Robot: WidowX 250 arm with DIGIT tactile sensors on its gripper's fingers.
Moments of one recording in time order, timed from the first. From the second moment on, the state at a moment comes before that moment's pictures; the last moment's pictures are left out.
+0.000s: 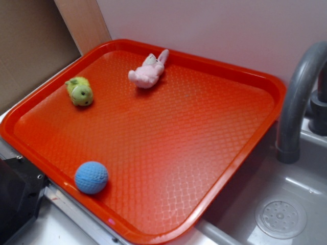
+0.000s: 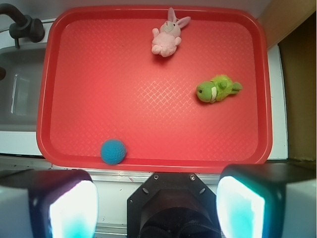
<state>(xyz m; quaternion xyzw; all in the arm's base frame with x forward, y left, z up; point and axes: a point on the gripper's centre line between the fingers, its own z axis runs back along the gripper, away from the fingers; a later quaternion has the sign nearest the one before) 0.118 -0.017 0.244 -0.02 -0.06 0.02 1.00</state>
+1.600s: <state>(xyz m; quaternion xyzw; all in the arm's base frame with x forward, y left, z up) 0.117 -0.110 0.028 -0.12 0.00 -0.14 0.98</state>
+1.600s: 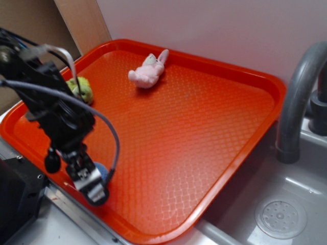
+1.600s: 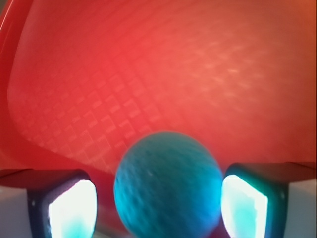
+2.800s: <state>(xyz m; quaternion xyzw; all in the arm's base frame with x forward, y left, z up) 0.179 0.039 0.183 -0.03 -0.07 0.03 1.00</state>
